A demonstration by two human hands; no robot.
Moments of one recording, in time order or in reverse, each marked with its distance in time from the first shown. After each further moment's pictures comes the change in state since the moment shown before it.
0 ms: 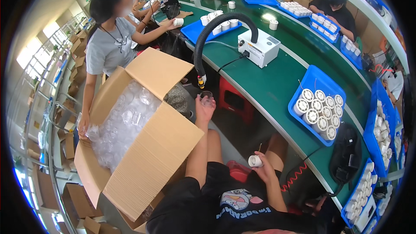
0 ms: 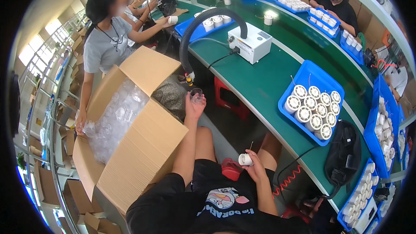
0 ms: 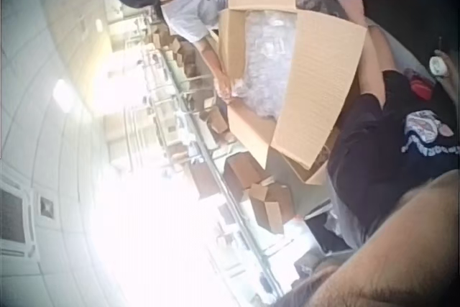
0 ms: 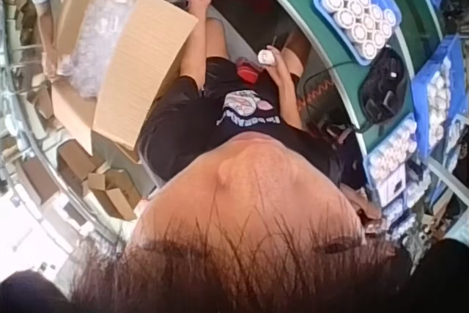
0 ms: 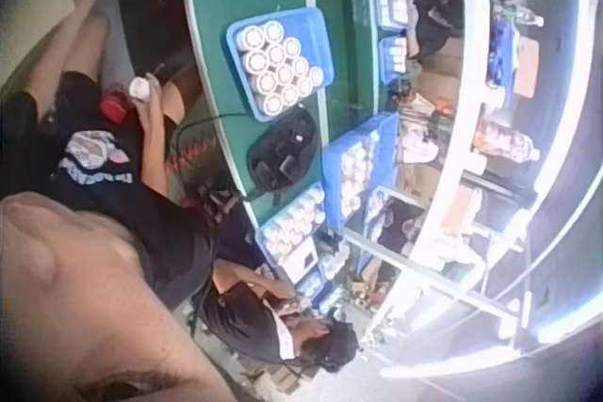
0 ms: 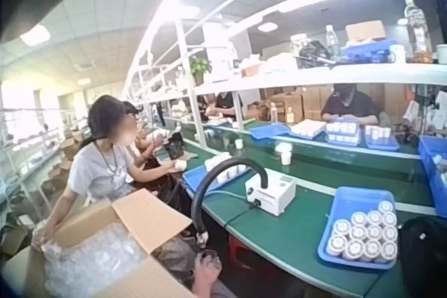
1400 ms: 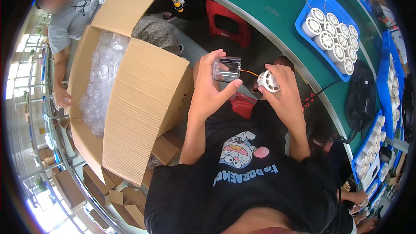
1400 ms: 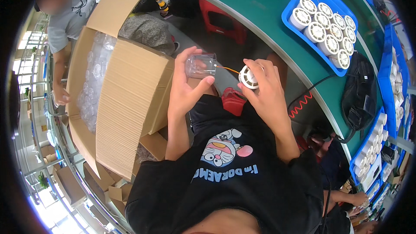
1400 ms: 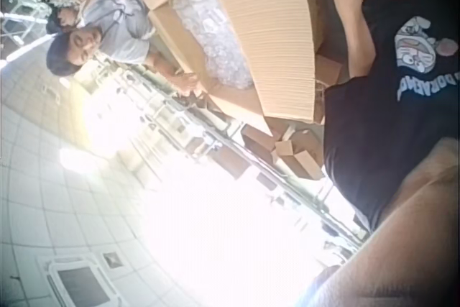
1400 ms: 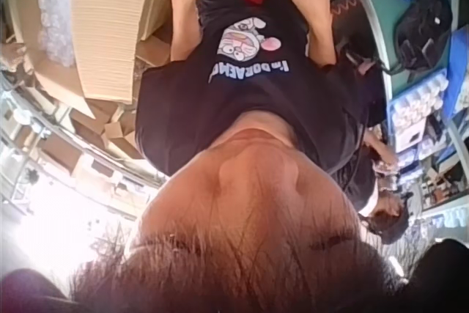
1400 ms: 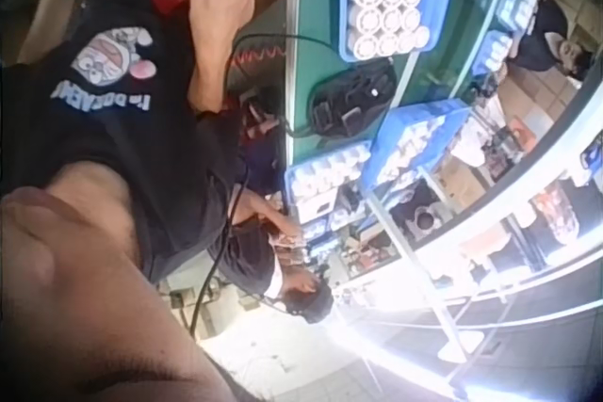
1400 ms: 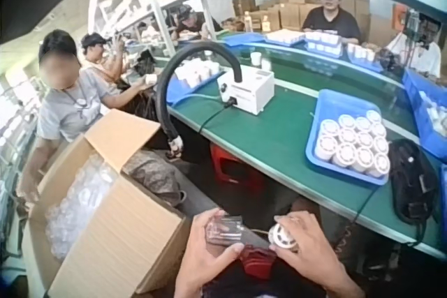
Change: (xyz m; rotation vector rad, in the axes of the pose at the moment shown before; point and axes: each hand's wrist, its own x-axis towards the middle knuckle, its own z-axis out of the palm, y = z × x) left_hand -0.255 -0.048 0.114 1.498 -0.448 0.457; right_hand -0.077 -0.103 0.140 -1.477 0.114 -0.862
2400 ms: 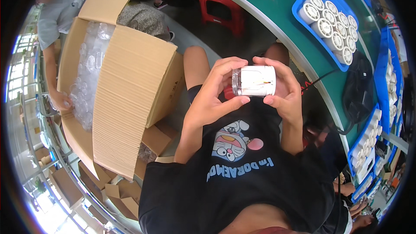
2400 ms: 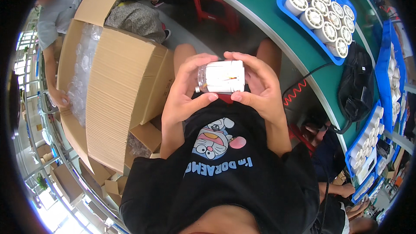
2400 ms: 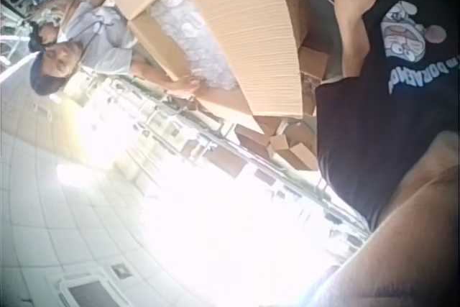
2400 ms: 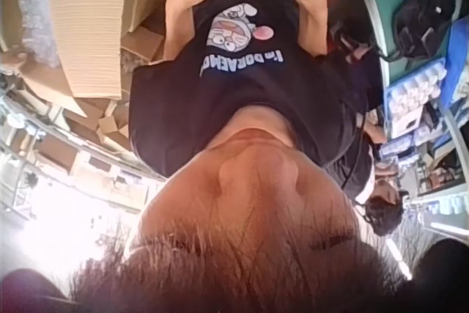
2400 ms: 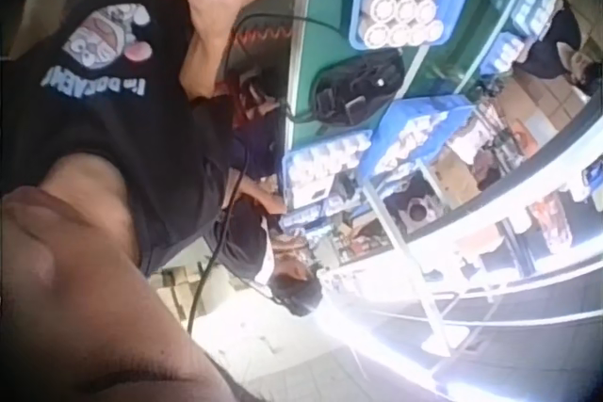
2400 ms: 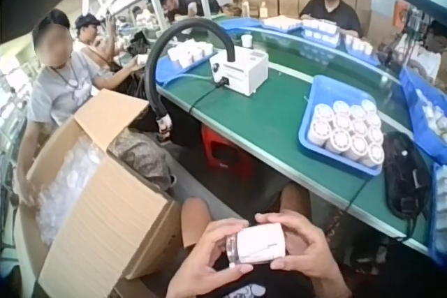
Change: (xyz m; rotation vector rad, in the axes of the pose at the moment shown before) left_hand -0.027 0.019 0.014 -0.413 -0.327 0.069; right_hand -0.018 0.008 0.006 1.147 -0.103 0.022
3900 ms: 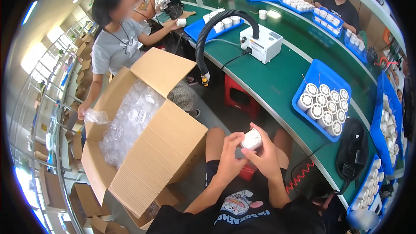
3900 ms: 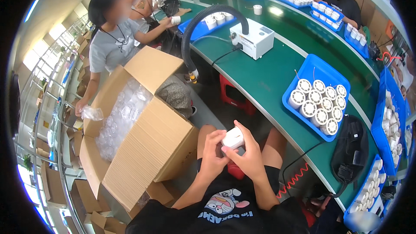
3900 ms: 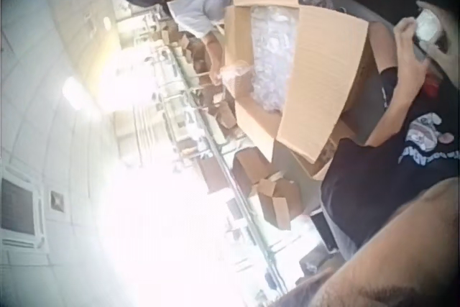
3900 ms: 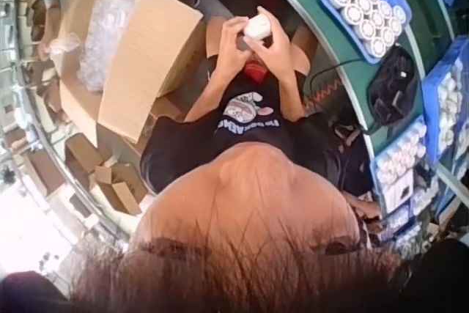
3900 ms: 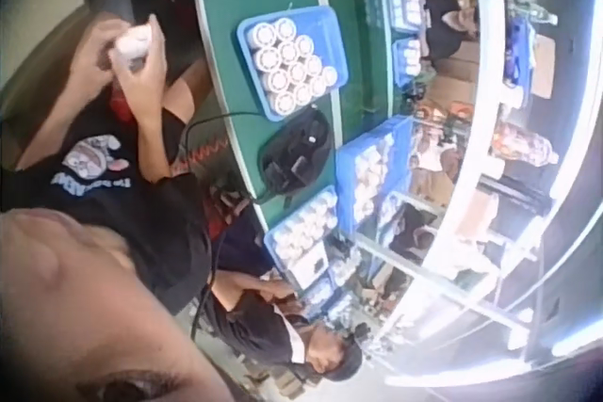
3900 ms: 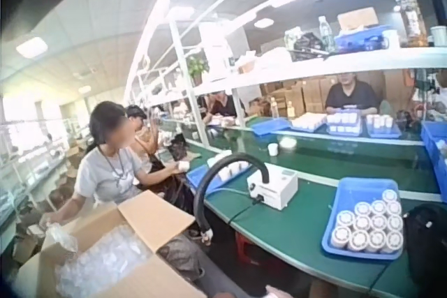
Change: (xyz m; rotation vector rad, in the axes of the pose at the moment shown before) left_hand 0.006 -0.024 0.021 0.596 0.471 0.159; right_hand 0.038 0.005 0.037 -0.456 0.097 0.026
